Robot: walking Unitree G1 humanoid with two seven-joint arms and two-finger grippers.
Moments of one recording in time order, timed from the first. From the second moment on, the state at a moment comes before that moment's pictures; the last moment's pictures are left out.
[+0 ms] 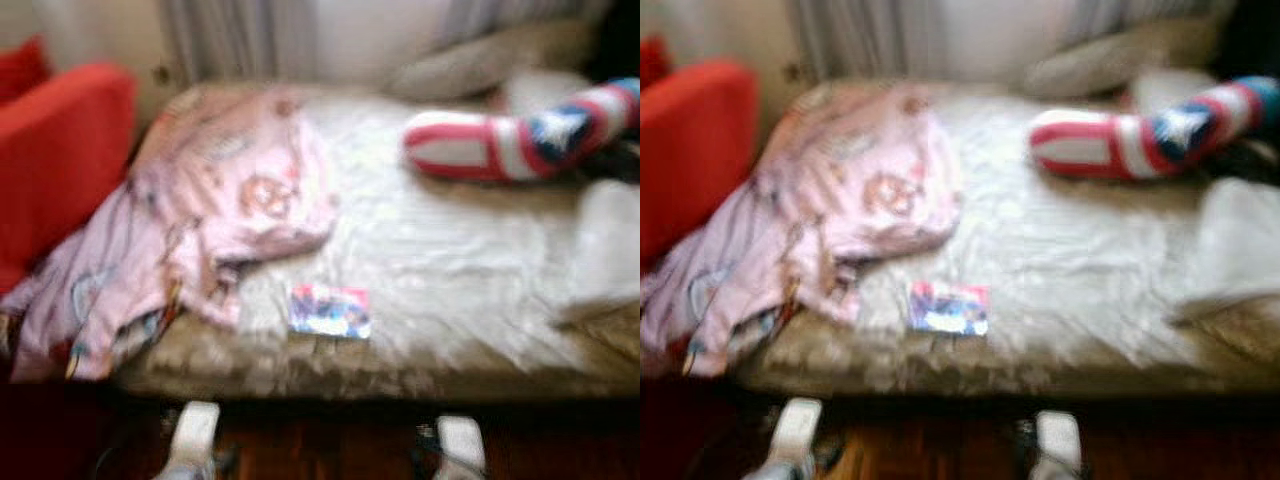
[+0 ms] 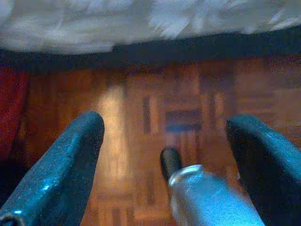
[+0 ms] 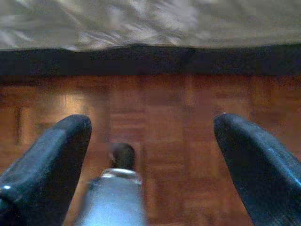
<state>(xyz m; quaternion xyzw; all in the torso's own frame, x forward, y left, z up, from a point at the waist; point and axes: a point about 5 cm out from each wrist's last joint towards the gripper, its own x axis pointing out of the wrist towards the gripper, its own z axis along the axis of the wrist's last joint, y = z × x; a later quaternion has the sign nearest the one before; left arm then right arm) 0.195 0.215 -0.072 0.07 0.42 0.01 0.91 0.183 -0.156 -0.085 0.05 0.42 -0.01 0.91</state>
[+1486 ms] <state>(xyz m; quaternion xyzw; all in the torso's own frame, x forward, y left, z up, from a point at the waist) 0.204 0.201 -0.069 0.06 0.40 -0.01 0.91 0.180 -0.176 -0.084 0.03 0.42 -0.03 0.91</state>
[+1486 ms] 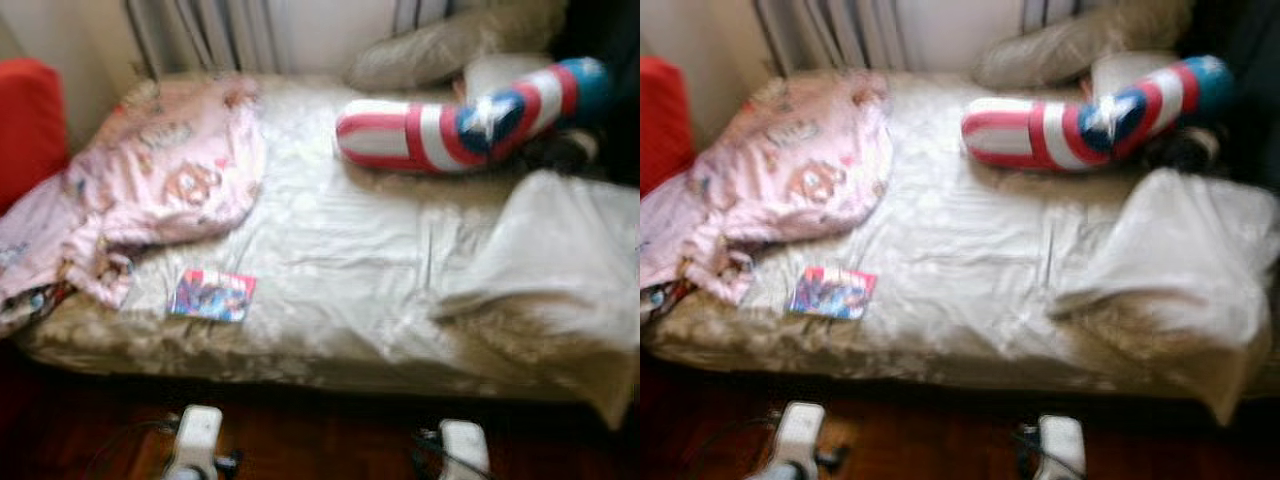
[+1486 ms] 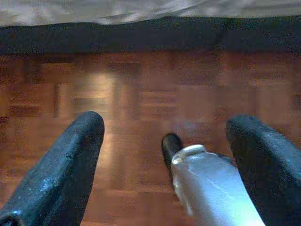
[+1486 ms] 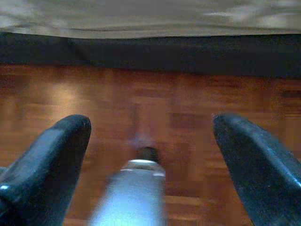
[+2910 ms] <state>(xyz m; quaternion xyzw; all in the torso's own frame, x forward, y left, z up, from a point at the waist) 0.190 0.205 -0.076 0.05 0.42 -0.01 0.91 0.179 -0.162 -0.086 0.05 0.42 -0.01 0.90</state>
